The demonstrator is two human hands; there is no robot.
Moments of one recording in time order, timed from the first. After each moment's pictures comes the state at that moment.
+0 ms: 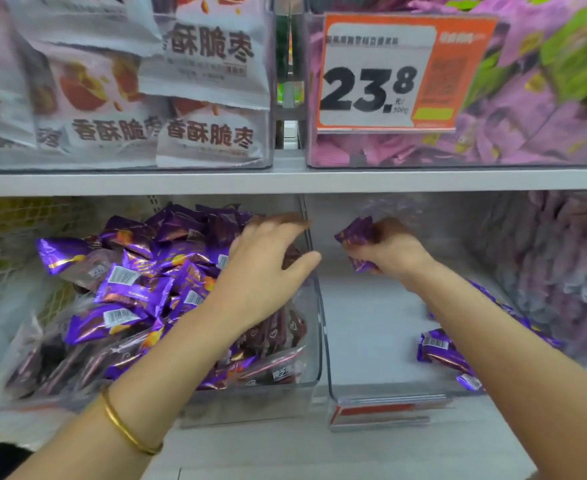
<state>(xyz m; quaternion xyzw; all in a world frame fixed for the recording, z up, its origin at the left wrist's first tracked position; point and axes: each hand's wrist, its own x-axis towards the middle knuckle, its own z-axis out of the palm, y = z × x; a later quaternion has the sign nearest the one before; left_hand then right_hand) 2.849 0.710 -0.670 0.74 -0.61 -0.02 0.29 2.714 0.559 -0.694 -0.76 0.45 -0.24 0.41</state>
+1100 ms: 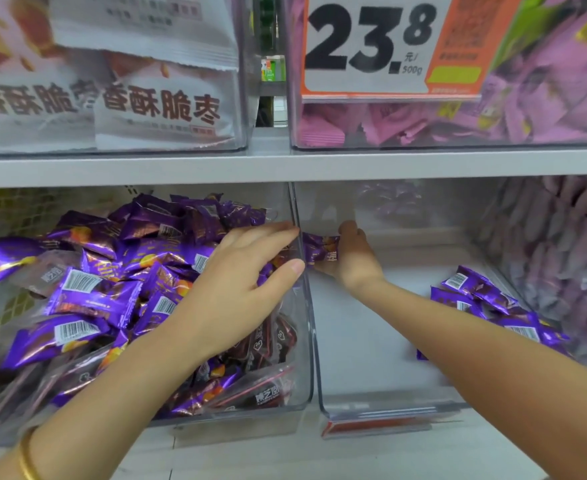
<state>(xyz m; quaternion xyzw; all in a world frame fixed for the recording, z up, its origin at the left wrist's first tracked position) 2.862 0.714 -0.691 0.69 -0.64 -0.05 0.32 2.760 0.533 -0.771 -0.80 0.50 -0.20 0.25</state>
